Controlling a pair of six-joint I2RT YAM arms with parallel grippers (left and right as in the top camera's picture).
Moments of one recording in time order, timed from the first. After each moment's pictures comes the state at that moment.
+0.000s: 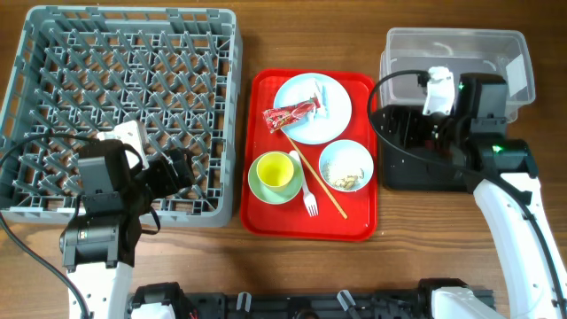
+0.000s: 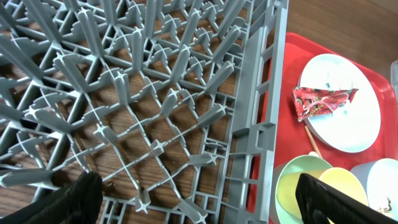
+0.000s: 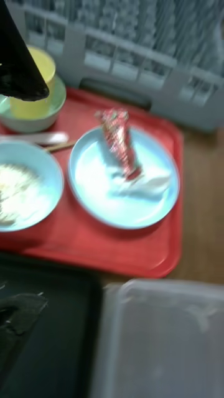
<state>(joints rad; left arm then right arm) 0.09 0.87 0.78 -0.73 0.15 -0.26 0.01 1.26 1.03 -0.60 -0.42 0.09</state>
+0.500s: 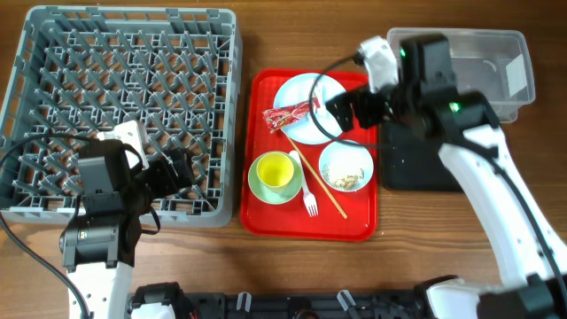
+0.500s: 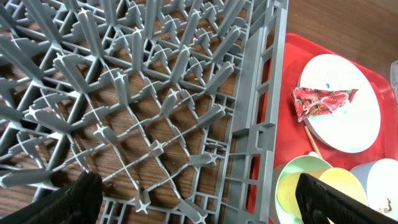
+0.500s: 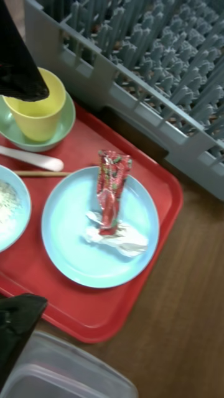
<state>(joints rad) 0.09 0.87 0.78 -0.73 0.15 -0.26 0.27 1.51 1.39 -0.77 -0.33 -0.12</state>
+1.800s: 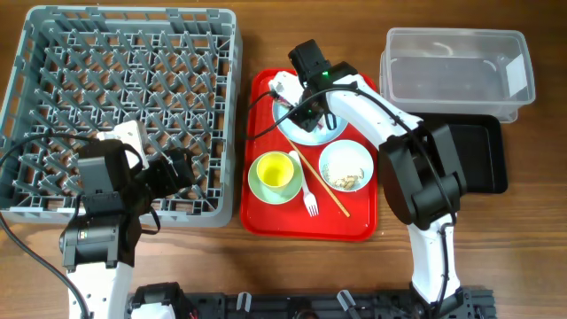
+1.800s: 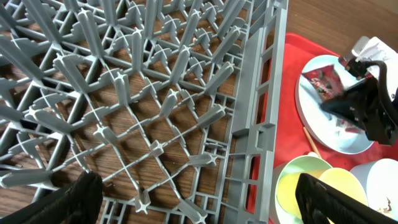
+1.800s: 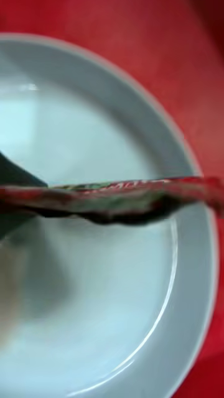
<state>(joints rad) 0.09 0.87 0.78 -0.73 0.15 -0.26 0.48 2.22 1.67 -0.72 -0.07 -0.51</state>
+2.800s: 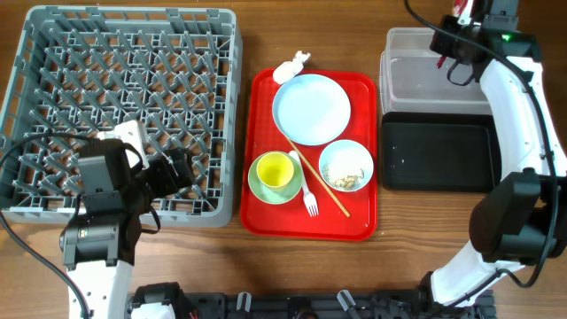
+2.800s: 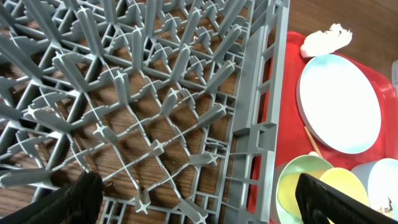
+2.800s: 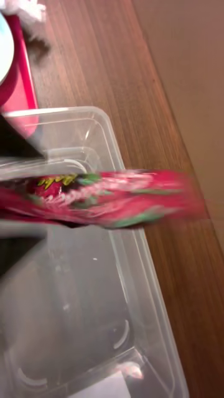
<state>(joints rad) 0.09 0.88 0.78 -0.73 0.15 -0.26 -0.09 1.87 1.68 -0.65 0.02 0.22</state>
